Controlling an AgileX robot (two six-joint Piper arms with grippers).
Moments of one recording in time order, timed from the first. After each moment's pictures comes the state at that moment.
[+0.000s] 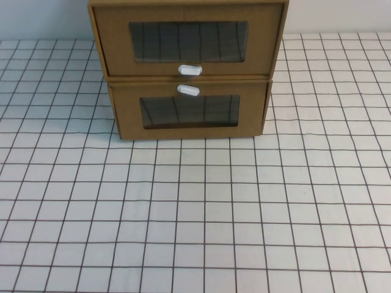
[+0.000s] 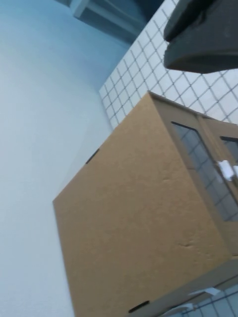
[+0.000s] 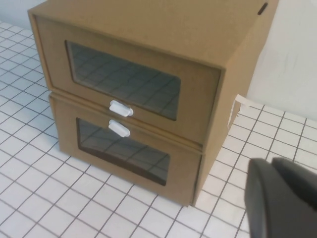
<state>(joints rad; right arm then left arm) 0.22 0.95 -1.07 0.48 0.59 -0.49 -0.15 1.49 -2.30 -0.55 1.28 0.24</state>
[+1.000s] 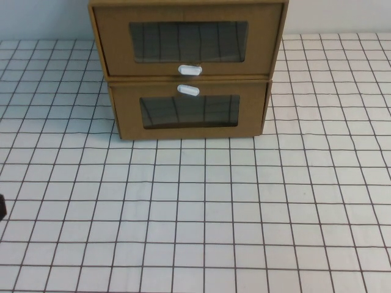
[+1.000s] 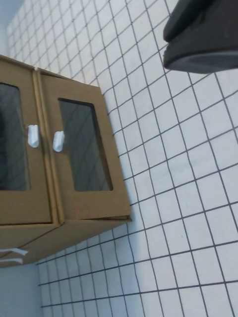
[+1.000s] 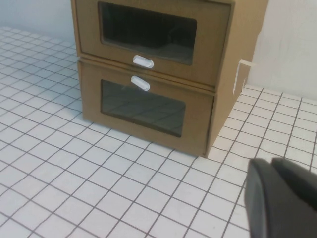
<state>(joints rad) 0.22 0.27 -0.54 0.47 0.59 -0.44 -0.15 0.43 -0.73 -0.43 0.85 0.34</state>
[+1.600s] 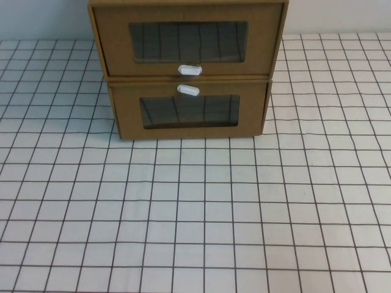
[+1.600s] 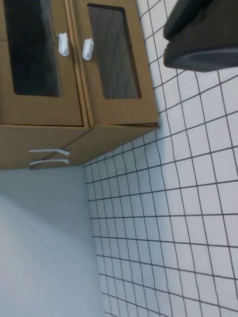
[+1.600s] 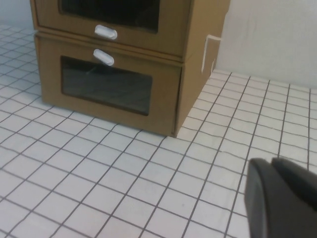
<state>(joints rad) 0.22 0.14 -0.30 0.40 0.43 -0.41 -0.15 0.13 -0.53 -0.12 0.68 0.17</state>
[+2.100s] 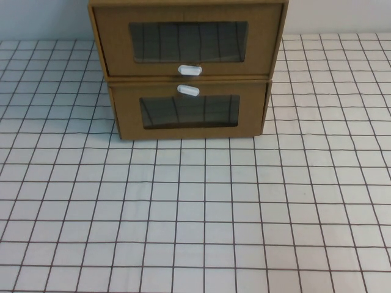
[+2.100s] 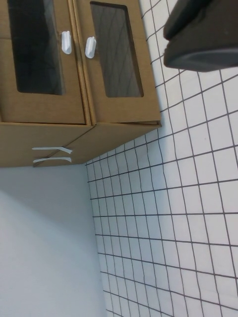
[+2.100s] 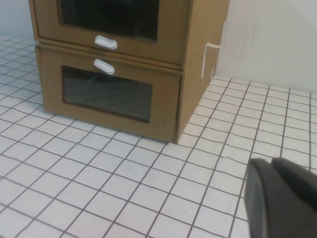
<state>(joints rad) 0.22 0.14 -0.30 0.42 0.42 -0.41 -0.15 0.13 -0.52 -0.11 0.66 0.17</state>
